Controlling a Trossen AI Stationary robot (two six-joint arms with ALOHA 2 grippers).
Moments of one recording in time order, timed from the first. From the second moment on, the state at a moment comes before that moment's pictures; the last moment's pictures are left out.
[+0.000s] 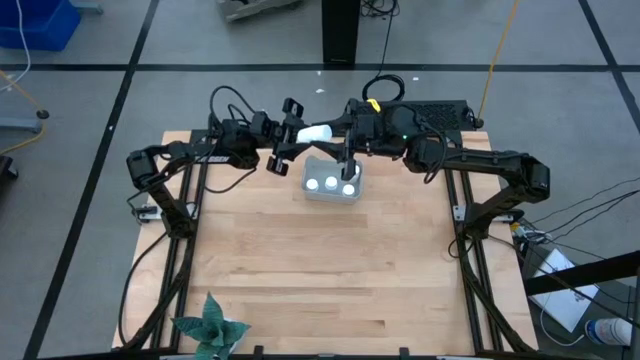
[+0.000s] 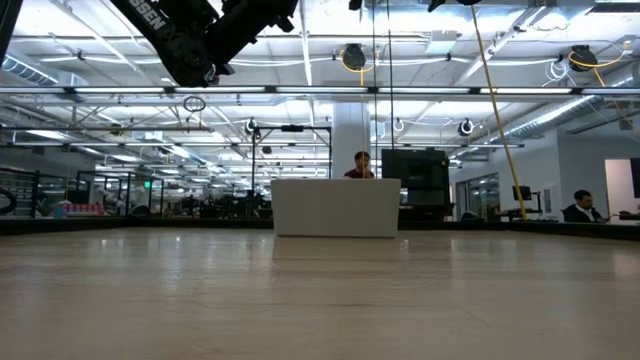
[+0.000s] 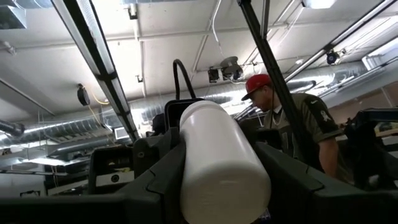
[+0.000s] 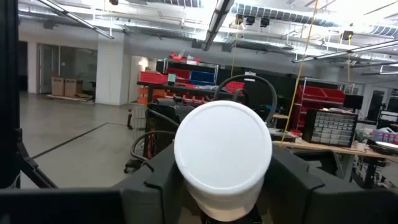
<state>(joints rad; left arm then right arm) 0.50 1.69 0.99 1.56 0.78 -0.30 -0.29 1.50 1.24 0.50 -0.26 -0.07</state>
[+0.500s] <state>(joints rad) 0.54 1.69 0.99 1.56 0.78 -0.52 -0.32 1.47 1.24 0.42 -0.29 -0.11</state>
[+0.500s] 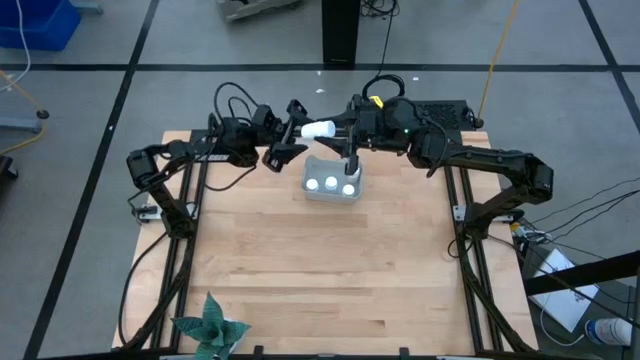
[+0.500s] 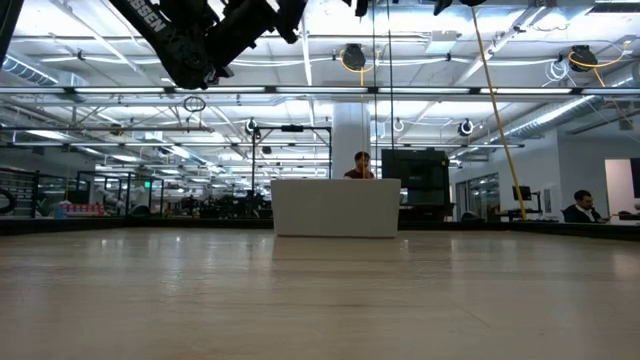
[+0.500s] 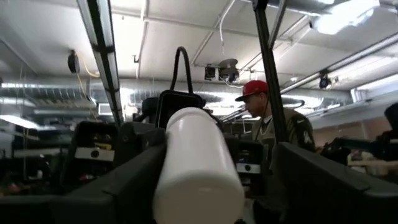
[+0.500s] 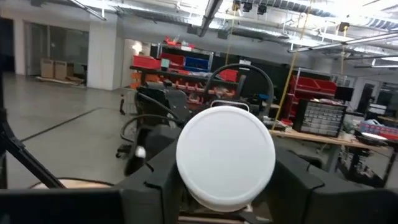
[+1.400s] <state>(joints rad) 0.68 1.69 0.99 1.54 0.87 -0.72 -0.37 1.40 1.24 0.02 -0.23 -0.14</state>
